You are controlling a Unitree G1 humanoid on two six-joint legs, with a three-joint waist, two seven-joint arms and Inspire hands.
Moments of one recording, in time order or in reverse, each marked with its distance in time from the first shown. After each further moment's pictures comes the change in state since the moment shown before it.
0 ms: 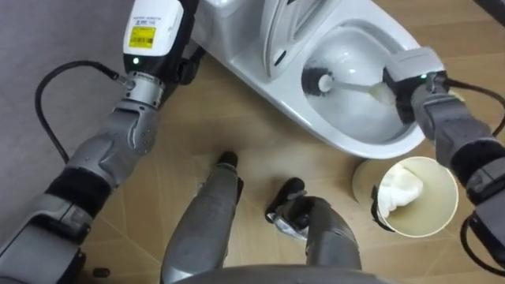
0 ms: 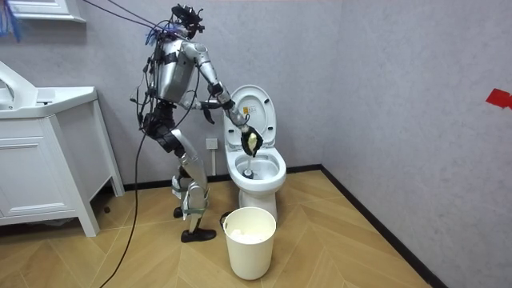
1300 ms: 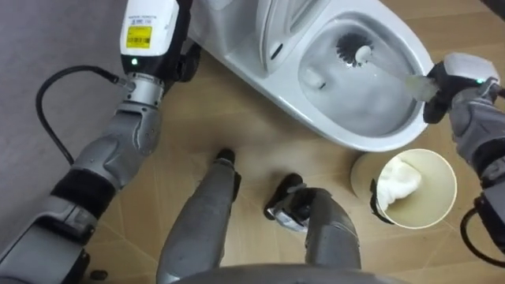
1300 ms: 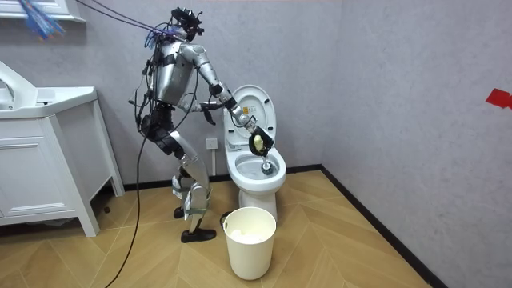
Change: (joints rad) left arm -0.002 -0.002 0.015 -0.019 0.025 0.060 0.037; right arm -0.073 -0.040 -0.155 0.191 0.239 -0.044 -0.096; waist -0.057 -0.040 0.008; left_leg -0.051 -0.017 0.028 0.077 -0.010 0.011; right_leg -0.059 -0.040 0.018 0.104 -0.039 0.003
